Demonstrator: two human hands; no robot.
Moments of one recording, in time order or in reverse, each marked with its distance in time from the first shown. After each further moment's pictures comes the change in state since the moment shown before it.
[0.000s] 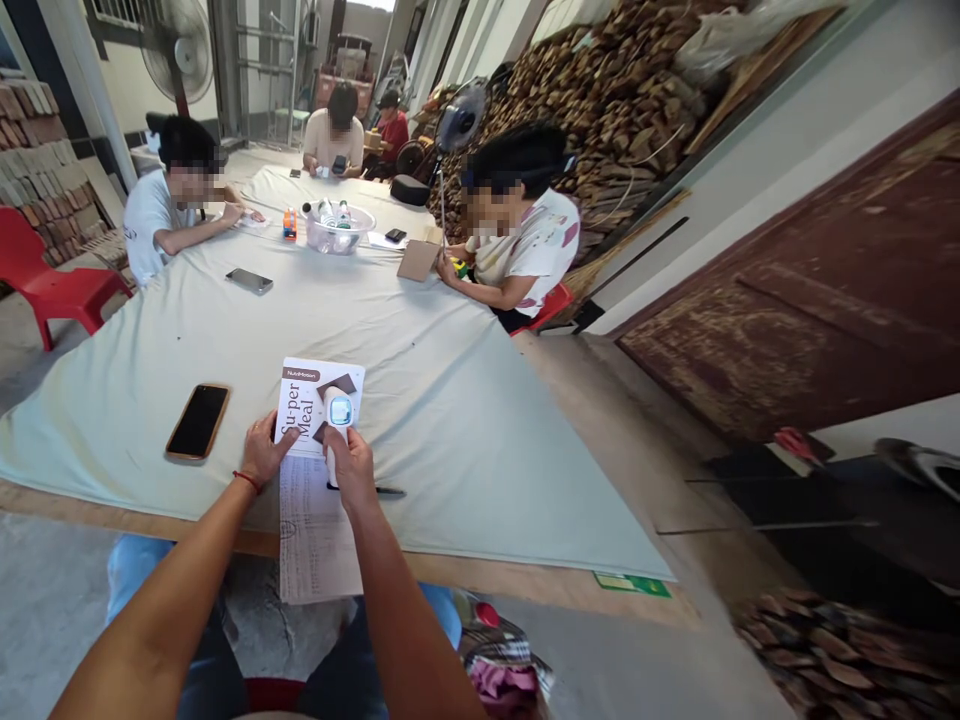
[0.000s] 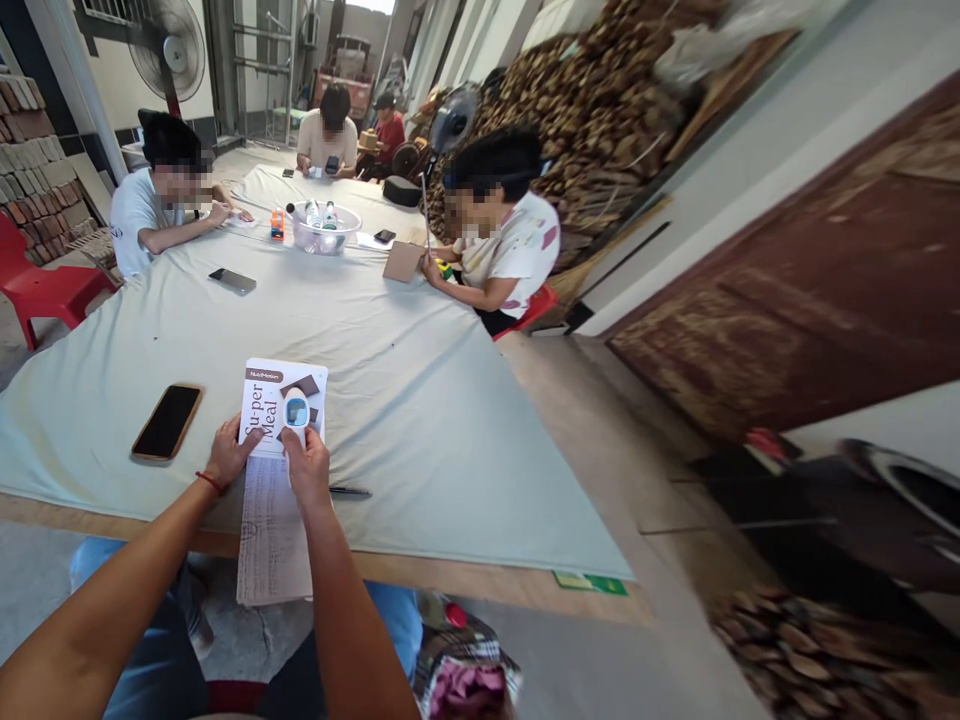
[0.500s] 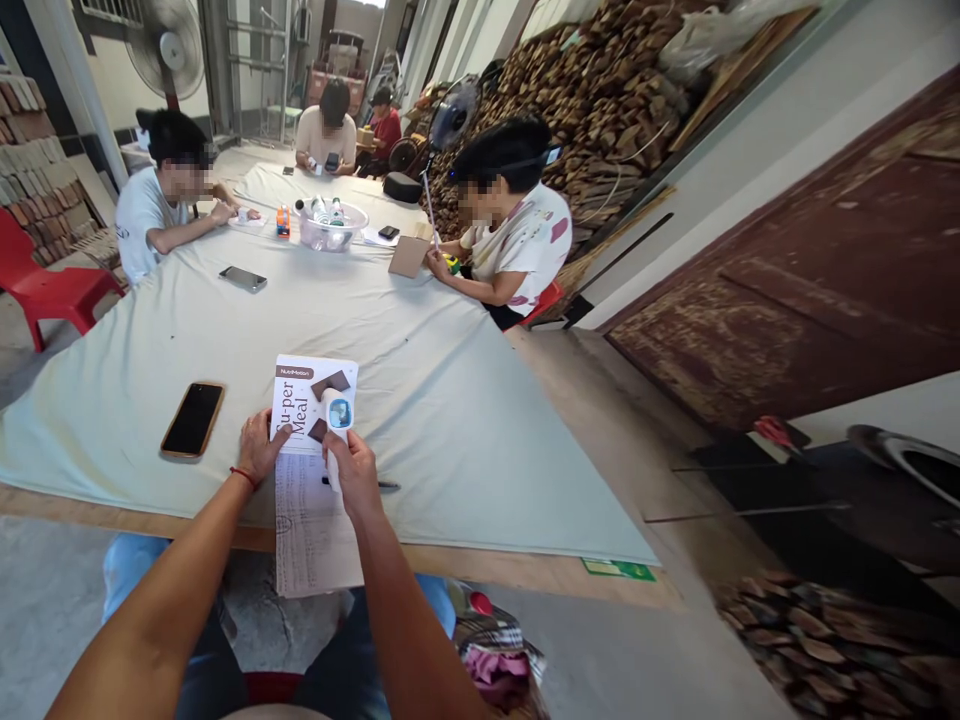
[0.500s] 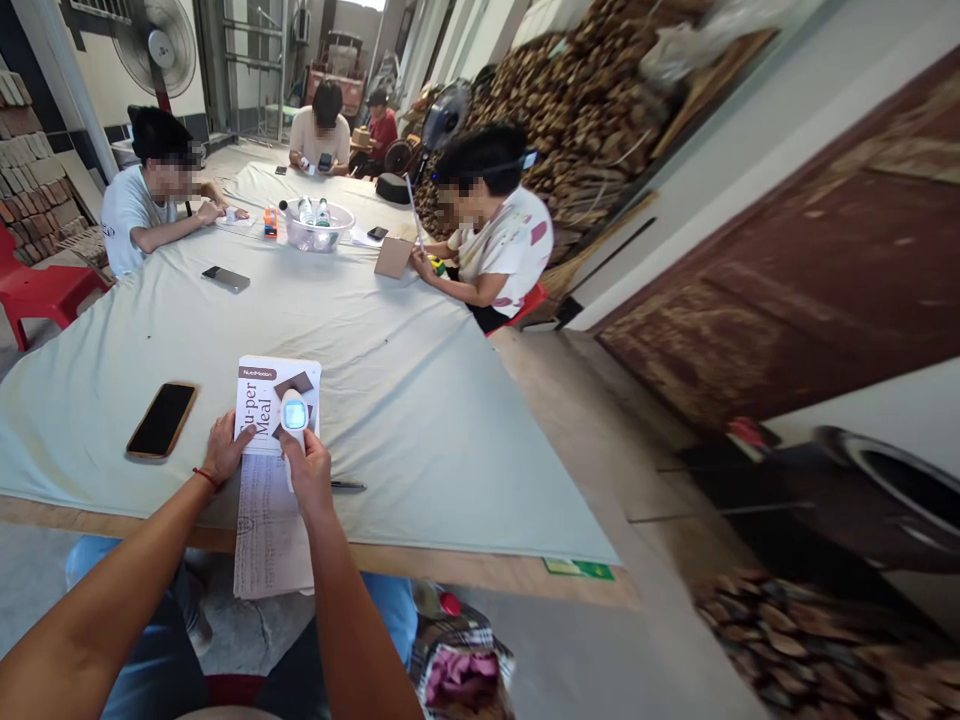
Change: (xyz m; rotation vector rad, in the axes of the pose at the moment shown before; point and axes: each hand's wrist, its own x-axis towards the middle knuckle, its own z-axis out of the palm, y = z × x) left_hand 0.002 -0.010 0.006 -0.020 0.054 -0.023; right_hand -0.017 -0.013 -0.008 0.064 -0.032 0.011
